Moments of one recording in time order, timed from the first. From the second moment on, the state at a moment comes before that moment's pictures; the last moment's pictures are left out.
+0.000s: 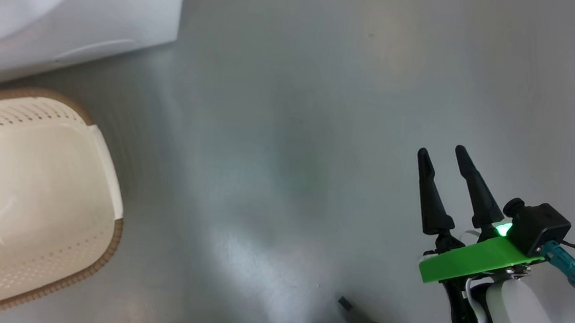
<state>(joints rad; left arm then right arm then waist) -1.34 0.62 -0.02 0.63 -0.32 -0.03 -0.03 -0.28 -0.04 0.13 0.22 0.36 0.13 -0.24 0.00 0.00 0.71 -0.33</state>
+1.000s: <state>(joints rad) -1.34 0.53 -0.04 0.90 -0.35 -0.02 -0.11 -0.34 -0.04 0.10 0.26 0.35 0.13 -0.25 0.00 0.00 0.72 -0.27</state>
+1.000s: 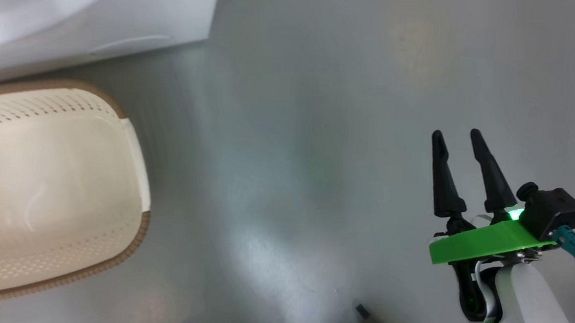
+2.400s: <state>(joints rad) 0.05 0.12 -0.05 0.16 -0.30 0.15 -0.26 0.03 -0.04 -0.06 0.07 0.16 0.13 0.00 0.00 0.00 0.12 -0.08</state>
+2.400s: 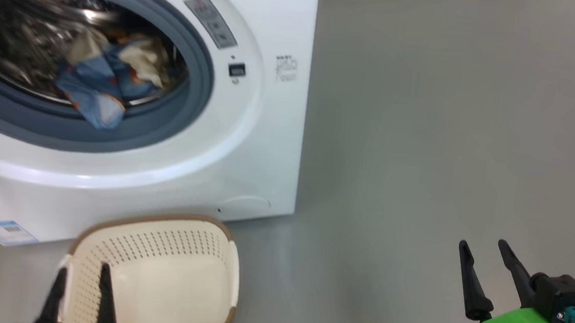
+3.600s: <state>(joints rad) 0.15 0.12 -0.11 0.14 -0.31 0.16 -0.24 0.12 -0.04 -0.04 -0.03 0.13 0.13 0.06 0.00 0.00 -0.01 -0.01</state>
